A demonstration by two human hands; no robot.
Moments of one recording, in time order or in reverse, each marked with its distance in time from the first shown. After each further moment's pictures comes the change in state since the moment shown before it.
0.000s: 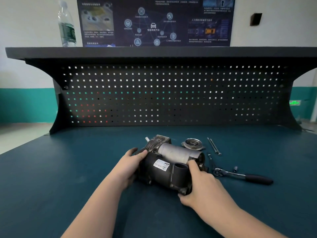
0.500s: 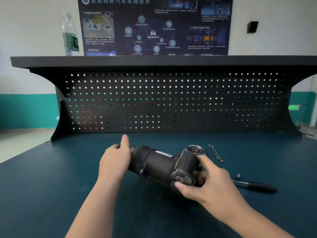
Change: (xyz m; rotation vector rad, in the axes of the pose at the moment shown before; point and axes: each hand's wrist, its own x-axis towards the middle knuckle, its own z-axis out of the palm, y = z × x) left_hand -0.032 0.047 -0.014 0.481 0.480 0.354; right_hand 0.000 -0.009 -0.031 0.632 0.097 -0.092
